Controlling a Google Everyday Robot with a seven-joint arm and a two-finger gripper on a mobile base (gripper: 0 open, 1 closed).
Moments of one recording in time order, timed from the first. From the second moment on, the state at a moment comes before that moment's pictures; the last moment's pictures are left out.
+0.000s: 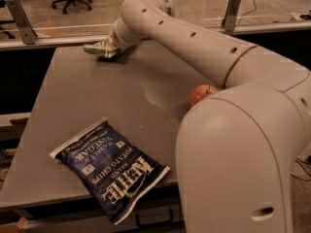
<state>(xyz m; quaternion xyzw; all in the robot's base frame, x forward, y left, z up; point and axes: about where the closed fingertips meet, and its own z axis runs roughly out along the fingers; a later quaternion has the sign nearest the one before) 0.823 0.130 0.885 -0.37 0.81 0.11 0.44</state>
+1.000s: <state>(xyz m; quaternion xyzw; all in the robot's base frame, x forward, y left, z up) 0.774 0.059 0.977 -0.35 0.80 -0.02 0.48</state>
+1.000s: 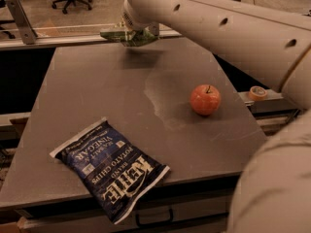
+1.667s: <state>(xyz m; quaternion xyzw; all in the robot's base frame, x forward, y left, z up) 0.715 0.018 0.952 -0.28 0.85 -0.05 0.44</state>
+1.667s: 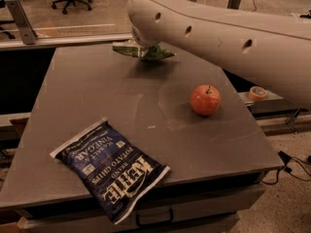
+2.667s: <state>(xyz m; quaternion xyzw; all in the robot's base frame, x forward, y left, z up) 0.670 -0.039 0.866 -0.14 0.91 0.02 0.39</state>
